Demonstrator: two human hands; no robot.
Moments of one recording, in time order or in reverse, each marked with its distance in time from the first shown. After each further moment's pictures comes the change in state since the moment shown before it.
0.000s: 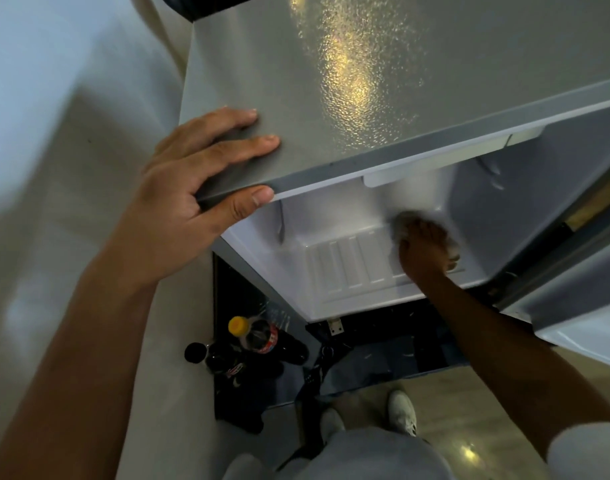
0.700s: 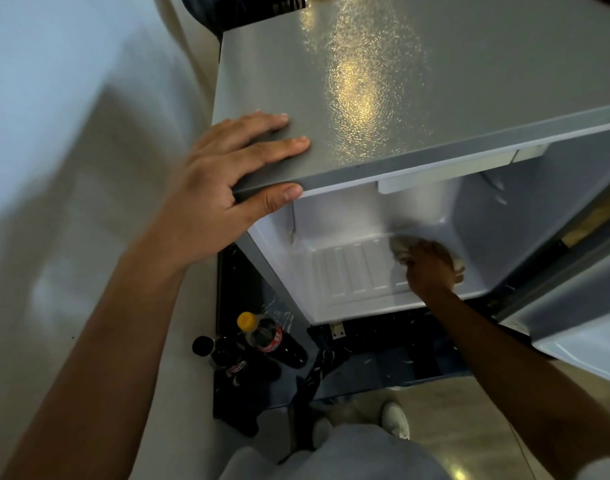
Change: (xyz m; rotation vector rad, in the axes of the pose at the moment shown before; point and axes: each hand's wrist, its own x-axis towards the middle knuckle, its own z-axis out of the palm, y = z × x) left_hand -0.001 0.000 -0.001 0.022 0.004 0.010; right_hand -0.025 -0.003 -0.023 -0.002 -0.041 0.004
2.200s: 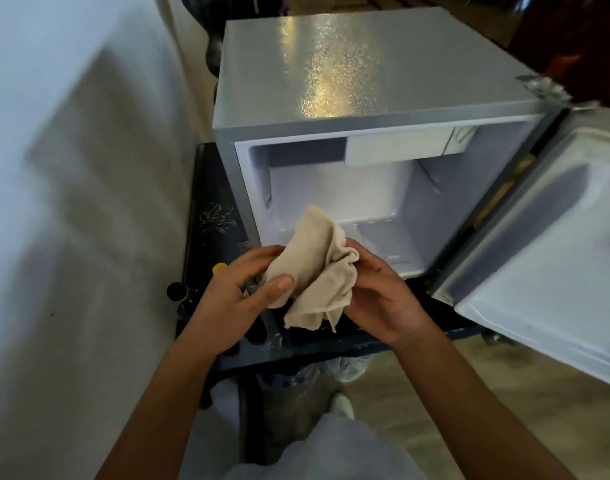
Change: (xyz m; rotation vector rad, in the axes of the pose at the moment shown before) left_hand -0.165 0.080 0.076 -0.738 -0.004 -0.481; right_hand -0.224 -0.095 -0.192 1.896 -0.831 -0.289
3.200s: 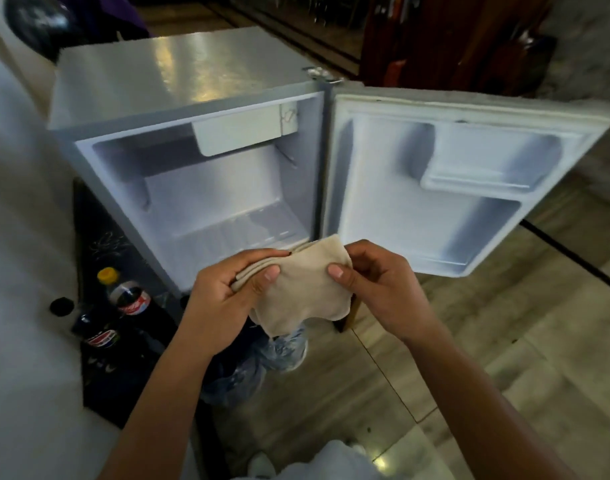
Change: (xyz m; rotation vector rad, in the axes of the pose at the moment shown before) left_hand -0.076 0.105 0.128 -0.122 -0.158 0.248; right_hand -0.231 -0.056 0.023 -0.895 0.609 -0.348
